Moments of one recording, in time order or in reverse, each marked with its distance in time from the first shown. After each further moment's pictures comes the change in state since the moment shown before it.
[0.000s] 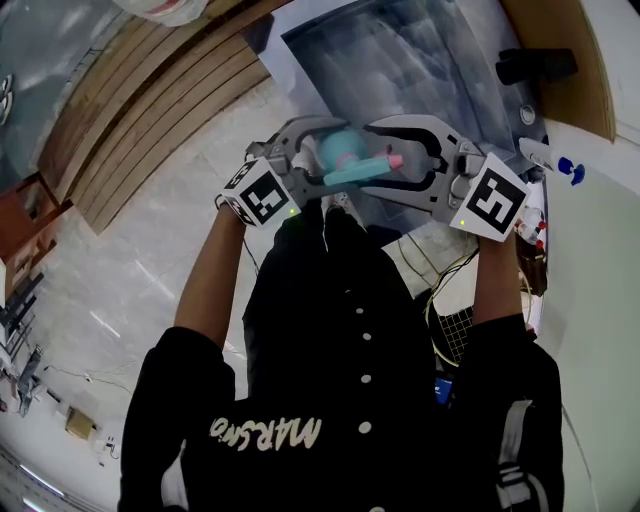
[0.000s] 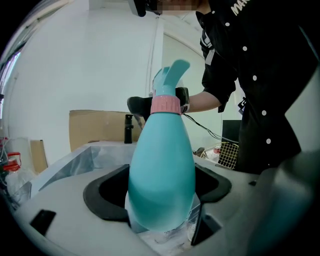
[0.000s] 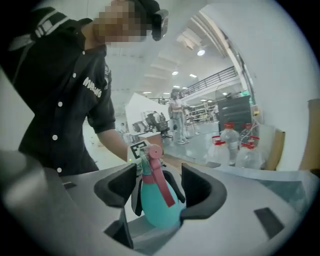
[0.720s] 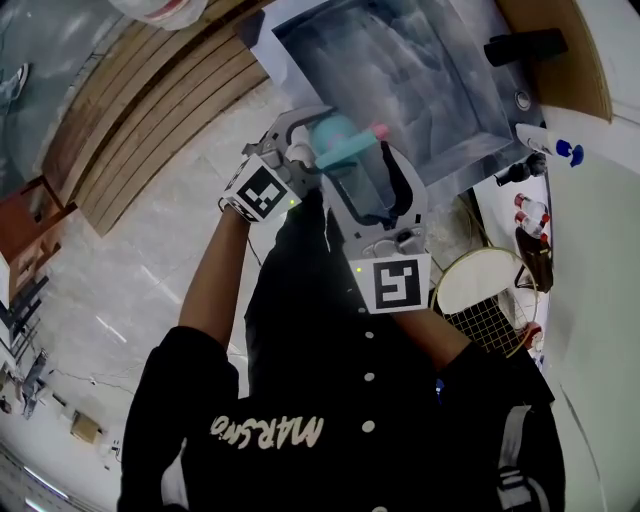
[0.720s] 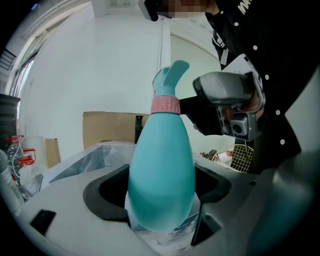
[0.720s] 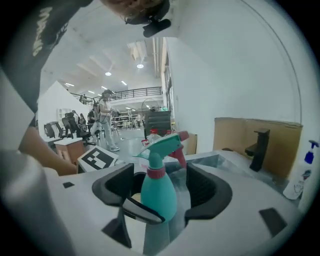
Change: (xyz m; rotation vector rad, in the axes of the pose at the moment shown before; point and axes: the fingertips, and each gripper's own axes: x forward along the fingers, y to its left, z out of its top) left arm 0.002 0.003 -0.001 -0.054 0.000 0.149; right arm -0.013 0.016 -0.005 0.163 -0.127 -1.025
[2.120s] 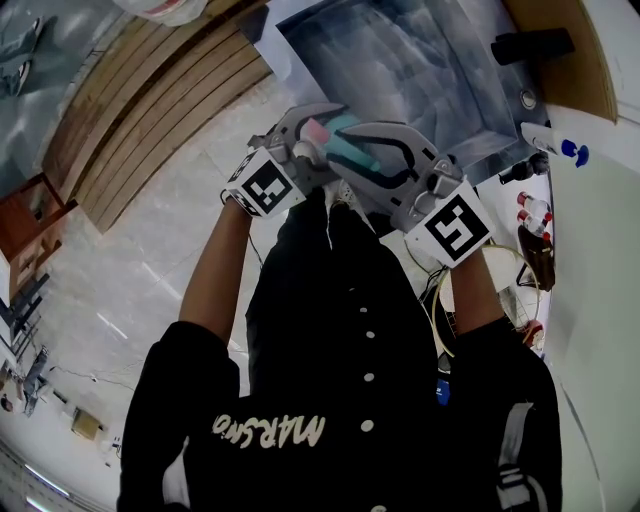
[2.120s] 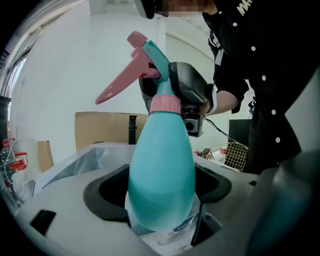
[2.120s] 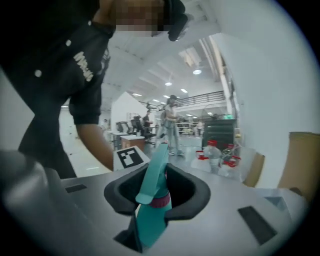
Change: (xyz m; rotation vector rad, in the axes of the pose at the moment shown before) left arm 0.005 -0.006 0.003 0.035 0.000 -0.072; right arm 0.012 0.028 -0.004 -0.317 0.021 0.769
